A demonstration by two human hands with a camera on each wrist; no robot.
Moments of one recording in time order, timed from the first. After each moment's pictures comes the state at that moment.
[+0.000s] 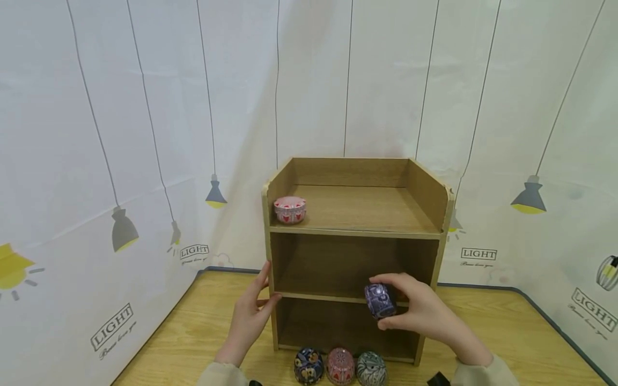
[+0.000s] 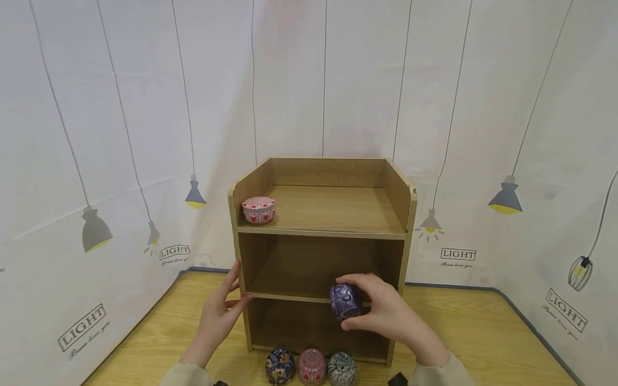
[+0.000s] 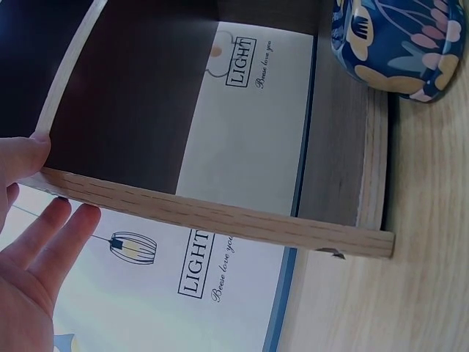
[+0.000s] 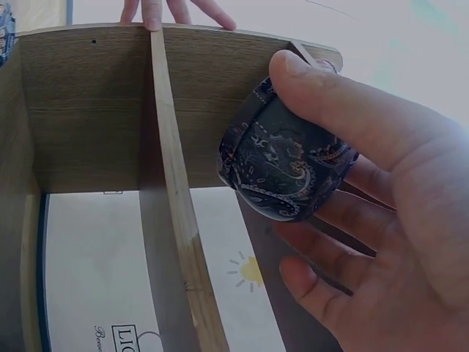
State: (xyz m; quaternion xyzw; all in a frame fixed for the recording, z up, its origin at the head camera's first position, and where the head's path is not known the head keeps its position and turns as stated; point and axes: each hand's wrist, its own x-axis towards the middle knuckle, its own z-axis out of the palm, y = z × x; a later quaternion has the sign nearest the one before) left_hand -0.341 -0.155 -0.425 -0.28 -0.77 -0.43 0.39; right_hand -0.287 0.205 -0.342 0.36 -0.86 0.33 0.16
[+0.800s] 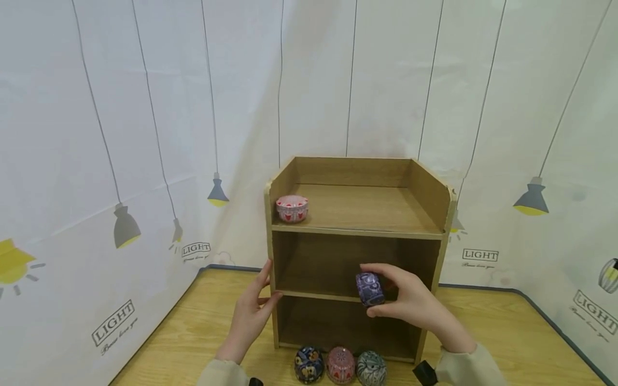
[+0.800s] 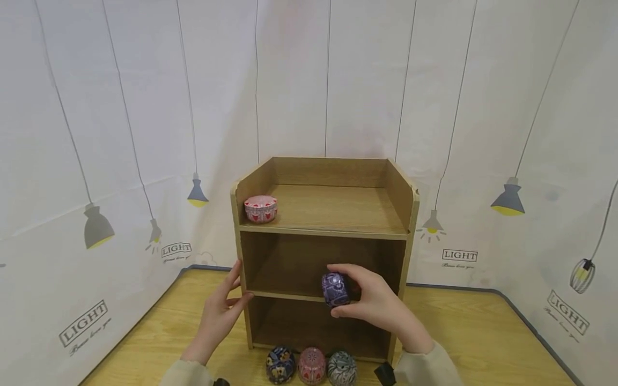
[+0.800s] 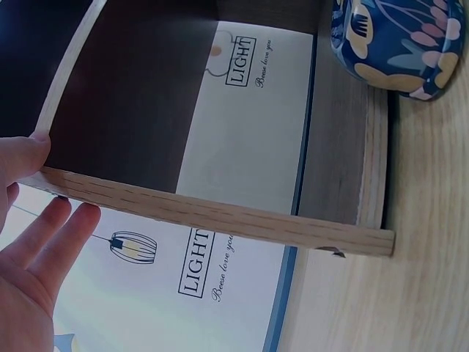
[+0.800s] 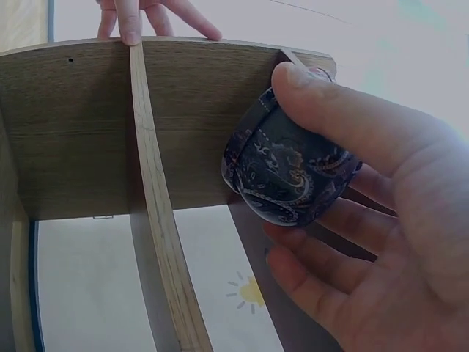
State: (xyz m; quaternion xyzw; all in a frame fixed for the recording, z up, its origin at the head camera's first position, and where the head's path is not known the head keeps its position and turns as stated) left_hand -0.342 -0.155 -0.426 -0.28 -0.76 -0.43 0.39; right_hand -0.301 0.186 -0.335 0.37 -0.84 0.35 0.17
